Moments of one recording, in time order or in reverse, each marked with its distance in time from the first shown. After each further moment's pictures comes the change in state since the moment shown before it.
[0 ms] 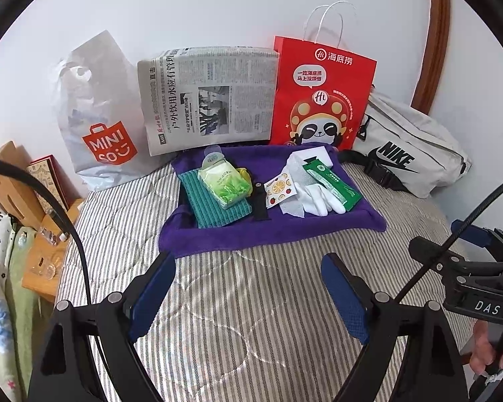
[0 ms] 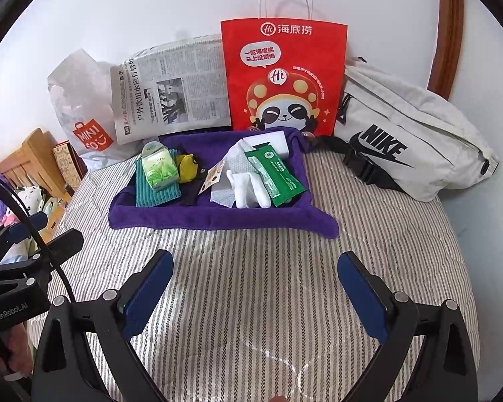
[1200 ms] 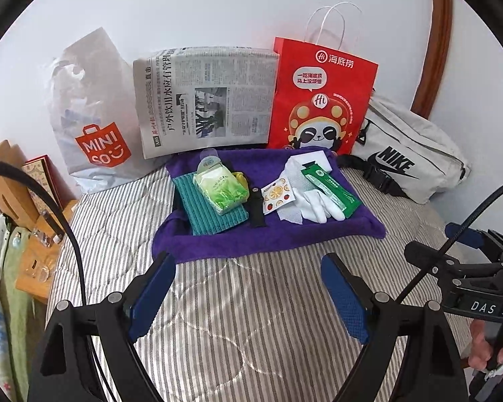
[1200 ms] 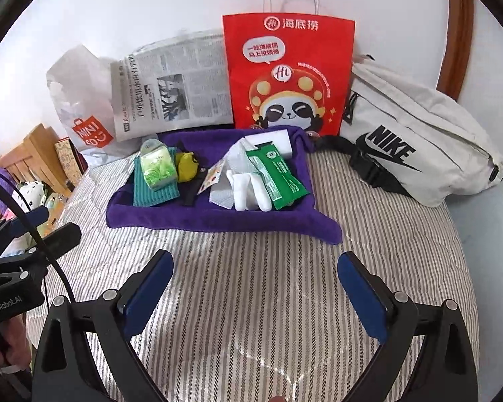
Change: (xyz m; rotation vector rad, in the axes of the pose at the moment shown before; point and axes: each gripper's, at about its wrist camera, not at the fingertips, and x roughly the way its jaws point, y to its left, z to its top) left arm 0.013 -0.004 0.006 -0.006 -0.014 -0.018; right arm 0.013 -0.003 0.007 -0.017 0.013 0.017
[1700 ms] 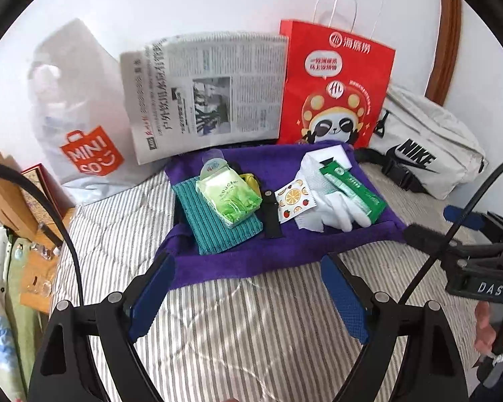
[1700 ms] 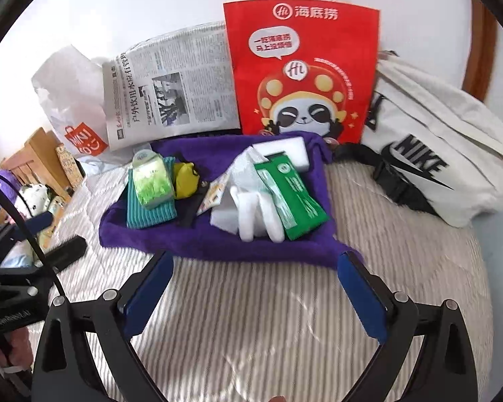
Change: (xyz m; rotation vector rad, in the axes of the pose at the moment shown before) left arm 0.043 0.005 0.019 0.032 0.025 0.035; right arm 0.048 -0.002 0.028 -0.008 0.009 0.033
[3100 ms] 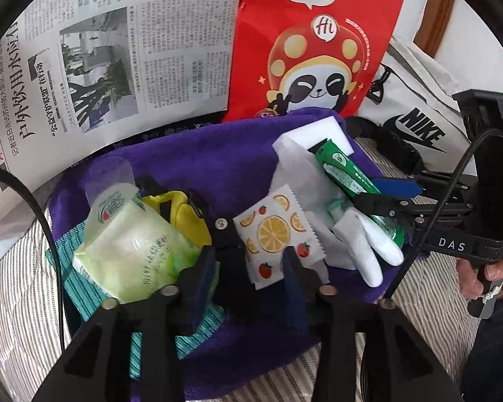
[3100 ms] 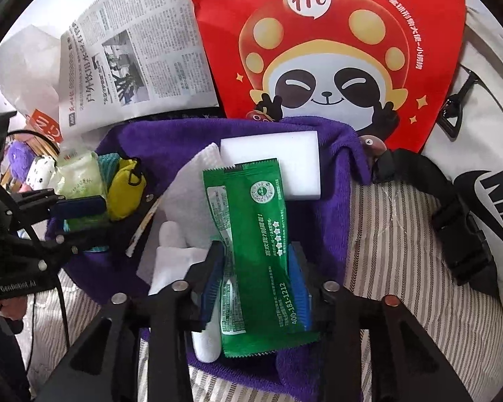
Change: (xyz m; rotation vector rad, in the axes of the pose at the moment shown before) left arm 0.174 -0.021 0.060 0.140 0.185 -0.247; right arm 0.160 -0.051 0.067 -0.100 0.124 0.176
